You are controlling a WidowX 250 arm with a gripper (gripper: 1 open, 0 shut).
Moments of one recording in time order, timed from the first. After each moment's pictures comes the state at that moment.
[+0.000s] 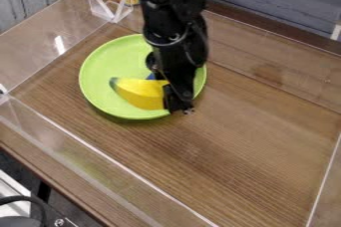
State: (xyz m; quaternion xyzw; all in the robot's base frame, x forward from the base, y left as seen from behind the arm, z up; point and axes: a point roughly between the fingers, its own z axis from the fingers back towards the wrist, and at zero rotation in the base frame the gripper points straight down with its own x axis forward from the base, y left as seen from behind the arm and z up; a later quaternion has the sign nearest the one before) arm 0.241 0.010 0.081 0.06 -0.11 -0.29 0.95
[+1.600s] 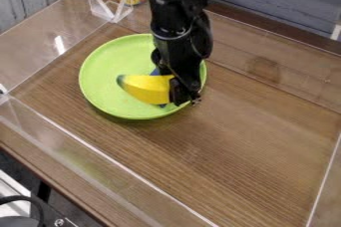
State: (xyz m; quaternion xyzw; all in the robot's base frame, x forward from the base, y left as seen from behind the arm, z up) arm 0.260 0.010 0.071 0.05 -0.10 -0.27 0.96
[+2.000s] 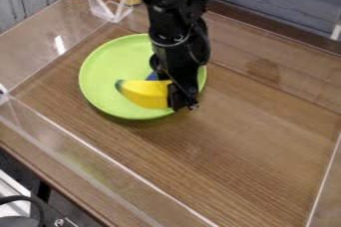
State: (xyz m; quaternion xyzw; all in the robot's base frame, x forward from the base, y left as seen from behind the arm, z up) arm 0.258 0.011 0.065 0.05 -0.10 -0.26 0.96
